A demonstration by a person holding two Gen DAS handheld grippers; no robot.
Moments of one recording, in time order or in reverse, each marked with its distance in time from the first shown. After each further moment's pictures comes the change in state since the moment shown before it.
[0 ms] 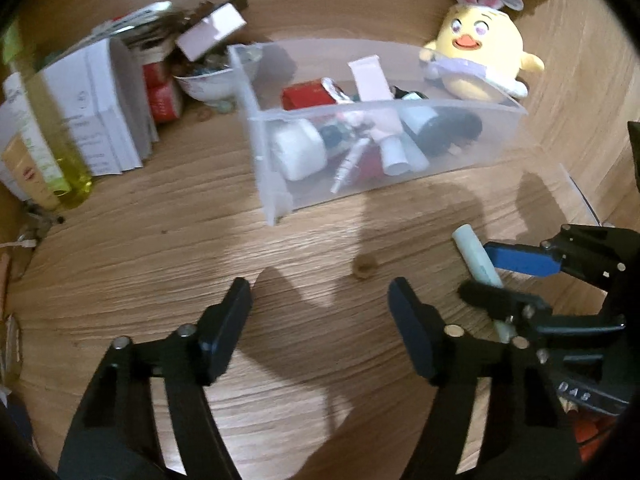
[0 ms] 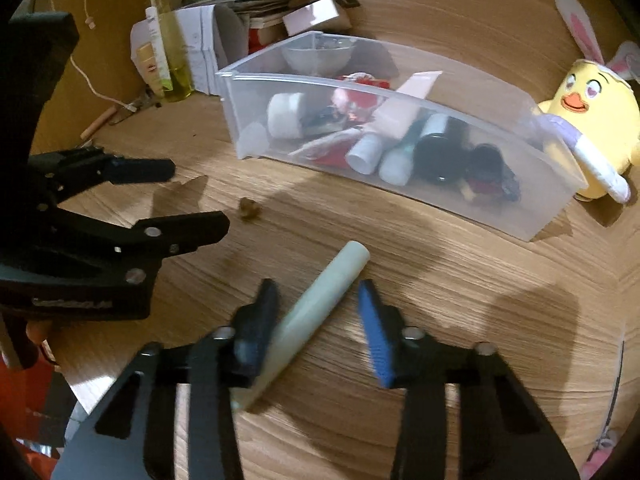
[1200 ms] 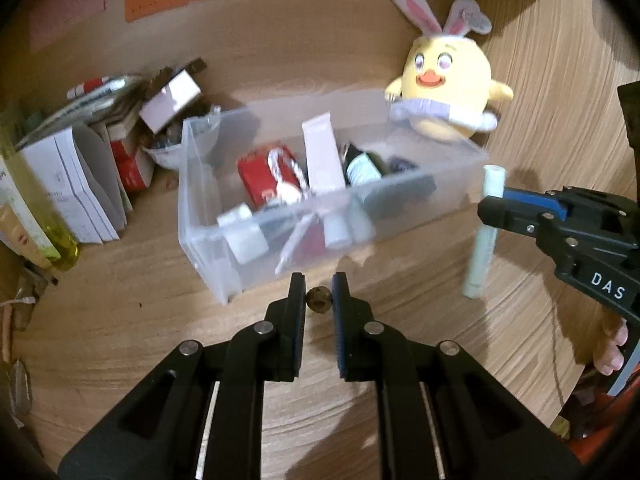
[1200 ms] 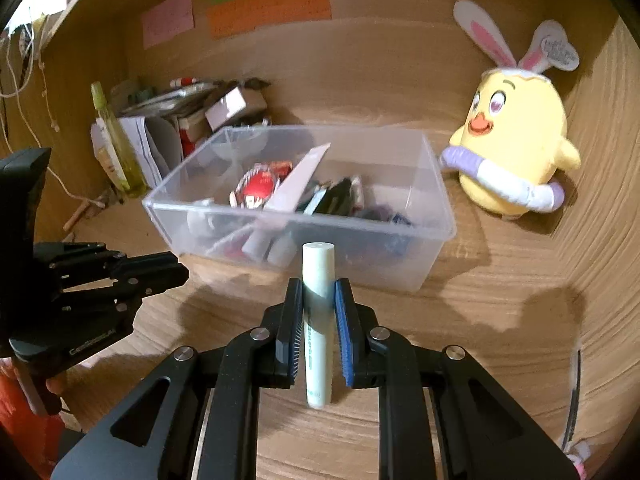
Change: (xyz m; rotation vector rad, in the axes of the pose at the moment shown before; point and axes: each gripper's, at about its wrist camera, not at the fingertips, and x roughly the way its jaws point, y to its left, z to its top) left arm -0.024 -0.036 0.039 0.045 -0.128 -0.018; right arm -0.057 -0.075 0.024 0.160 -0.198 -0.054
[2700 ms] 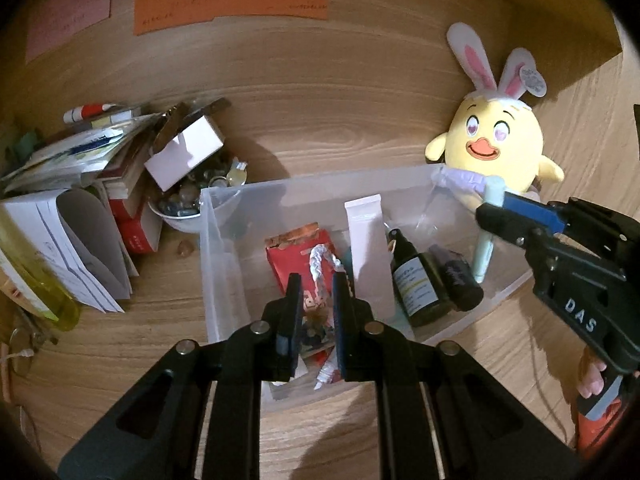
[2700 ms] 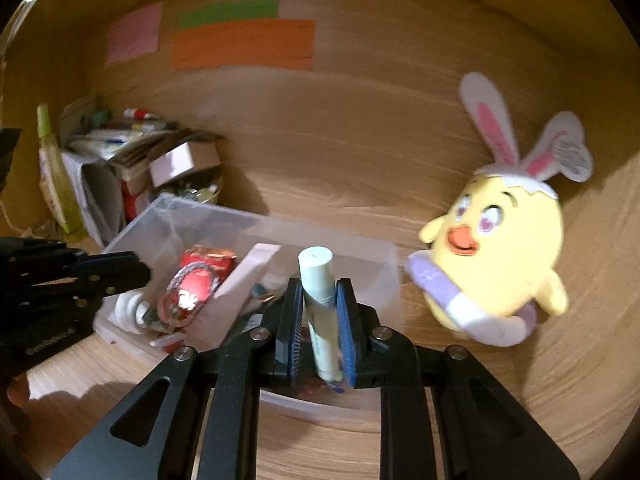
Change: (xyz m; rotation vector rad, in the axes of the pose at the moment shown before) left arm 0.035 0.035 0.068 -0.093 -0.058 0.023; right arm 0.041 -0.002 0.082 -0.119 -0.095 -0.163
